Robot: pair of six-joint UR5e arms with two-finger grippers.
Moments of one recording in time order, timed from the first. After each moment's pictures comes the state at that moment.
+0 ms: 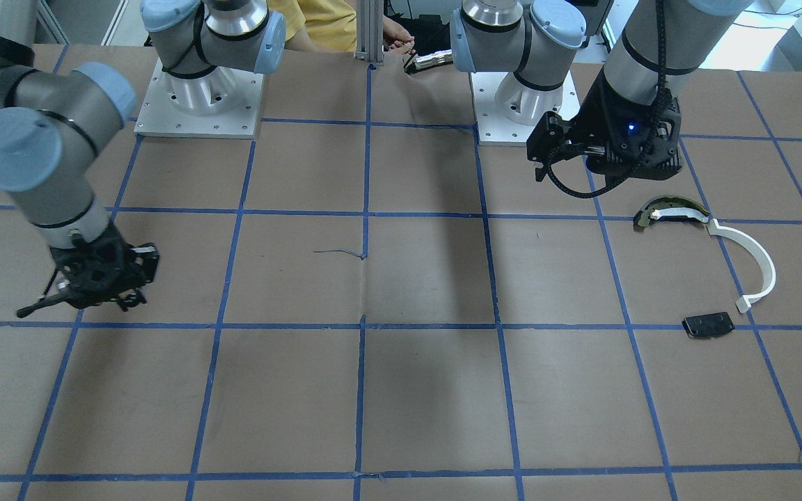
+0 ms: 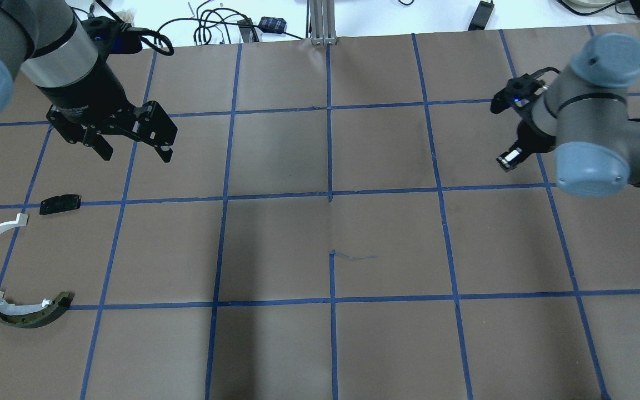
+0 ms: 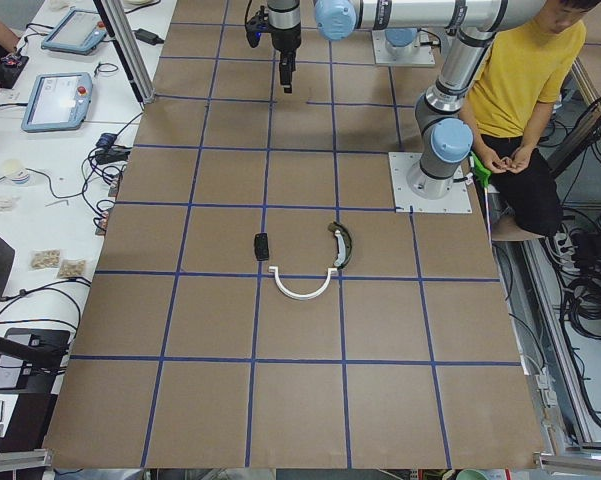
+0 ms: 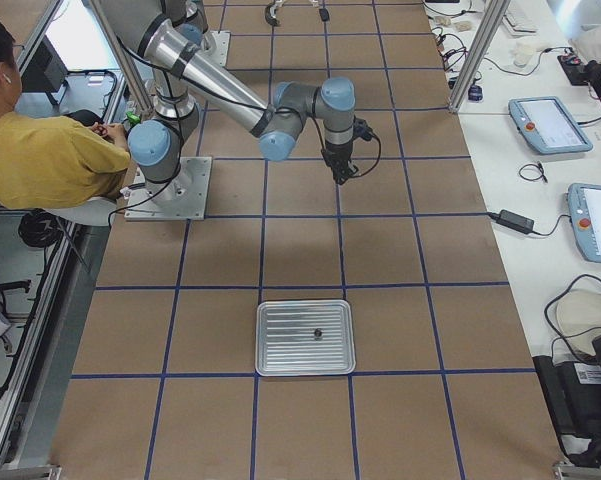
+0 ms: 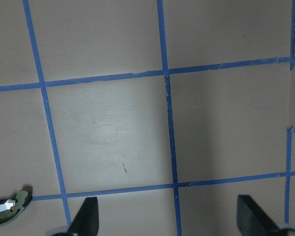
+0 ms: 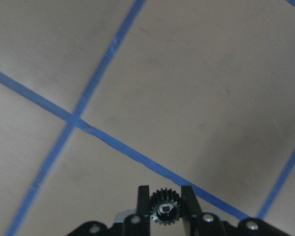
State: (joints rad) left arm -1.51 -1.56 -1.60 -1.62 1.57 0.15; right arm 1.43 -1.36 1.95 -2.29 -1.56 -0.64
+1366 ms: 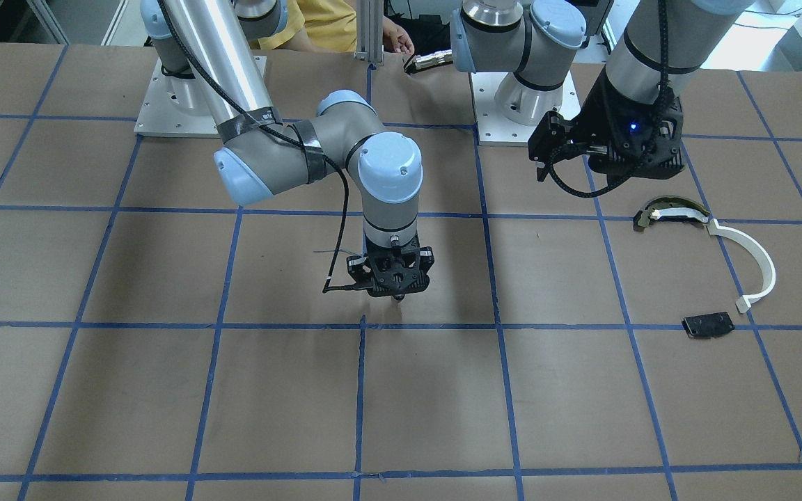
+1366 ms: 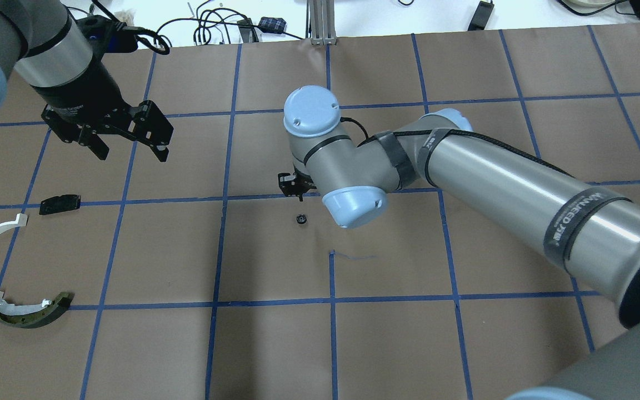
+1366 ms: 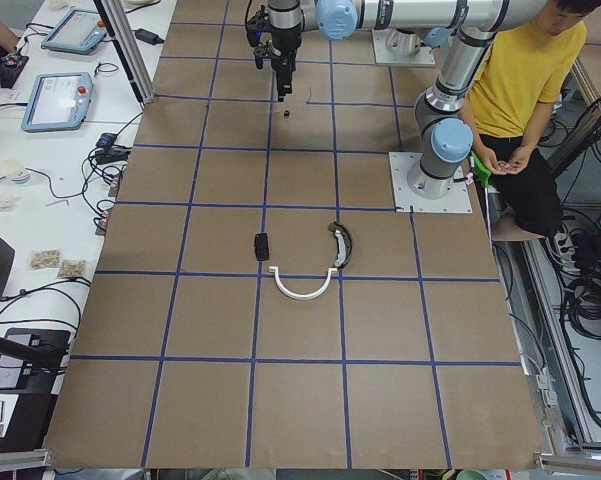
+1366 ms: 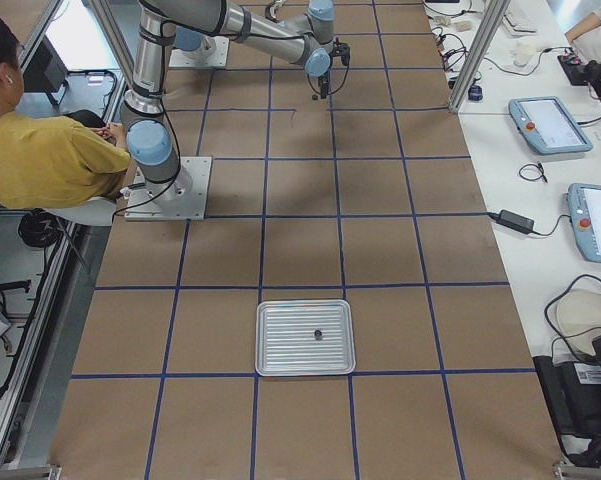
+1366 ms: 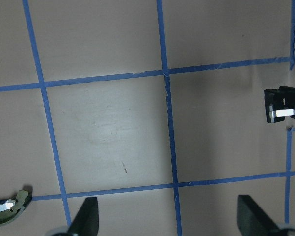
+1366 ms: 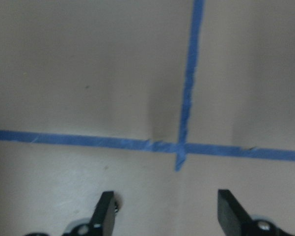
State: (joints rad) left arm -1.50 -1.55 -1.60 -1.62 1.58 0.17; right arm 1.96 -1.12 1.68 -2.21 -1.57 0.32
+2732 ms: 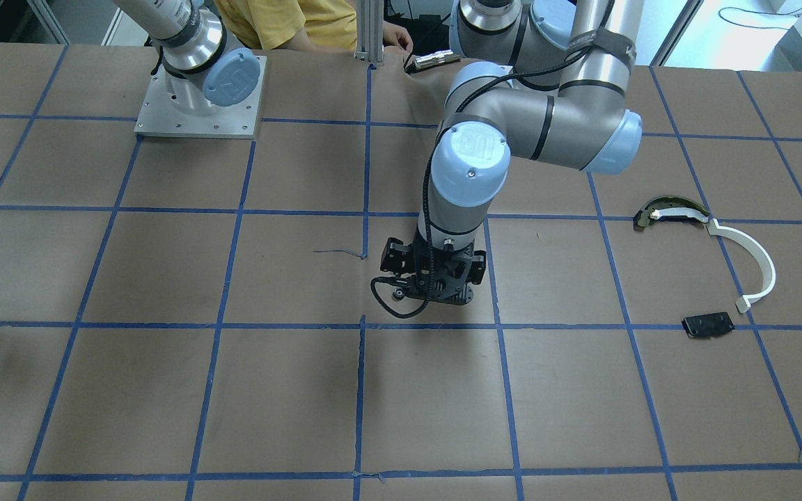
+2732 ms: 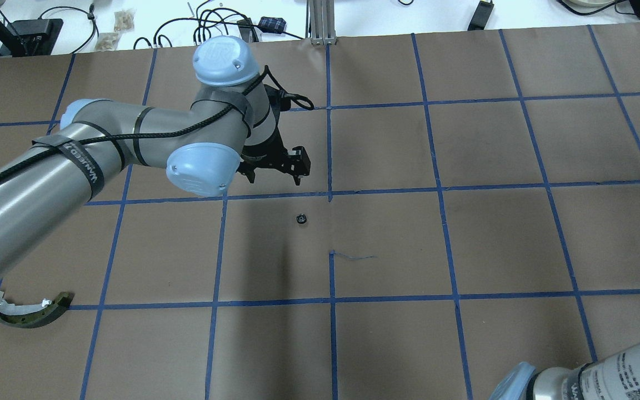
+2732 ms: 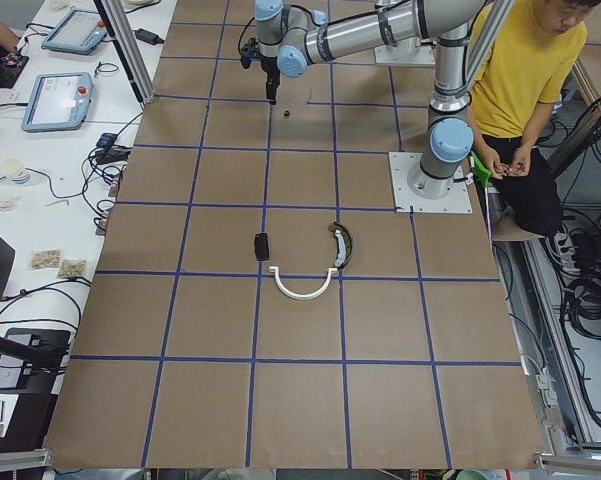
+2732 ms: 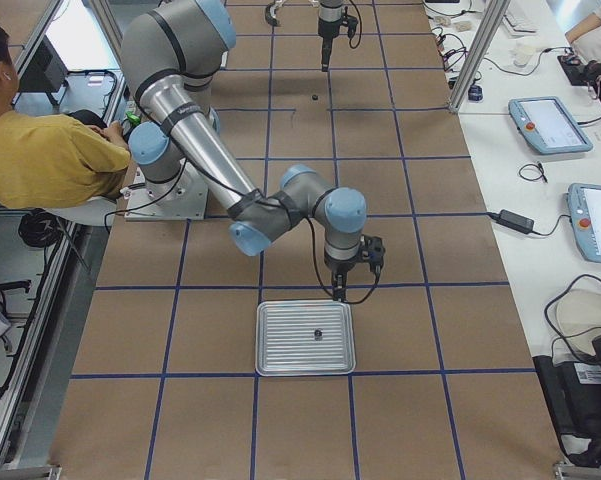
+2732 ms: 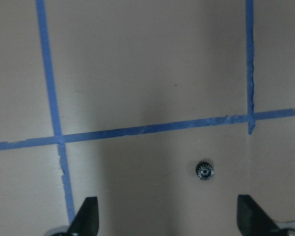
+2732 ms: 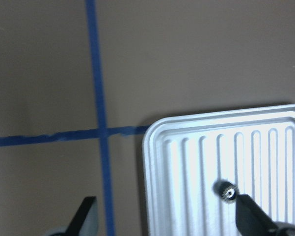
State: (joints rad) left arm -1.82 -1.92 -1.75 -1.07 1.52 -0.11; right arm 0.69 -1.11 1.63 -2.21 -1.58 -0.83
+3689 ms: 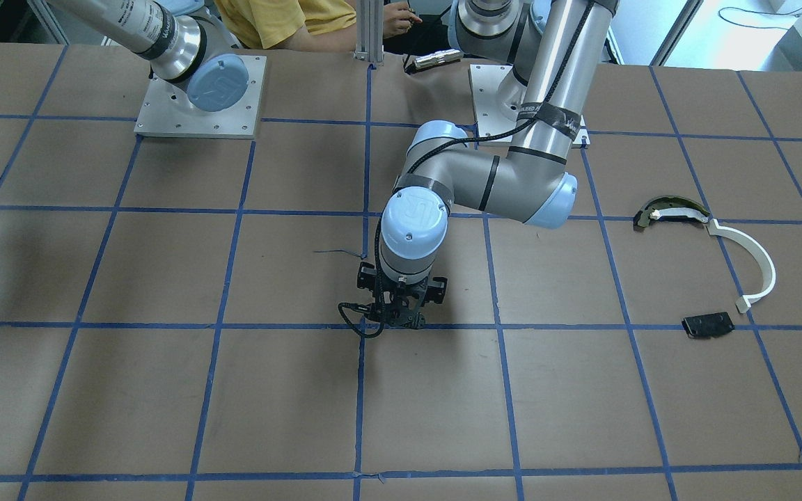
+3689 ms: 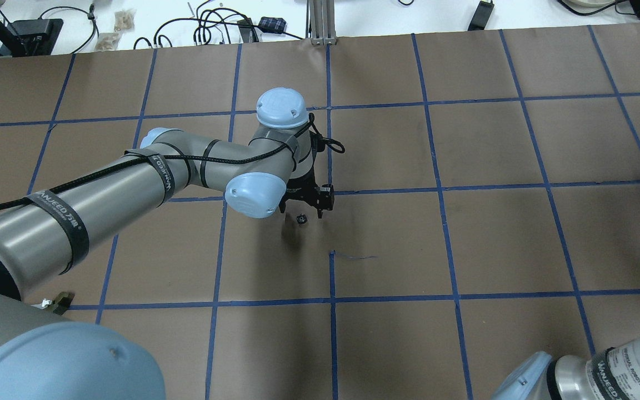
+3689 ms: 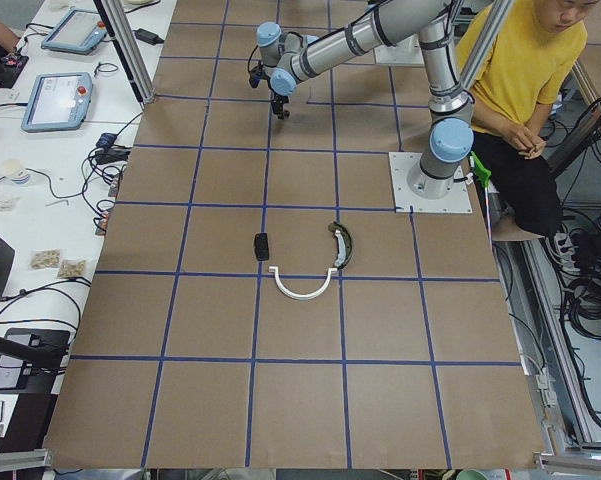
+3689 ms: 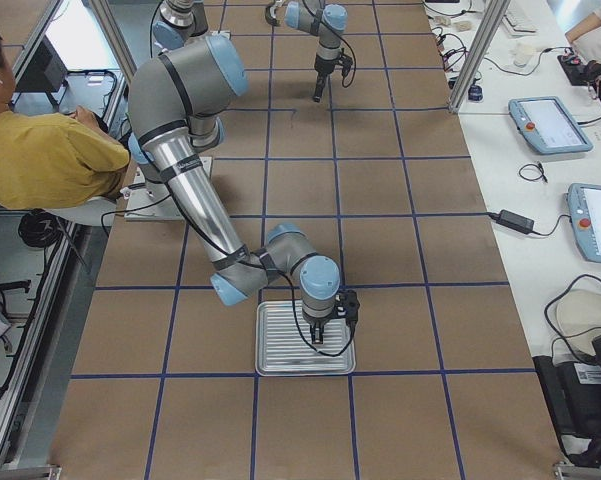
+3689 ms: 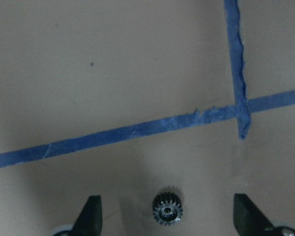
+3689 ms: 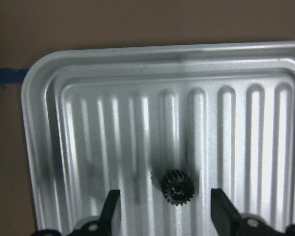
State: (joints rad) left arm -1.88 -2.08 -1.75 -1.01 1.53 -0.11; right arm 0.59 -0.98 1.64 -2.30 -1.59 -0.97
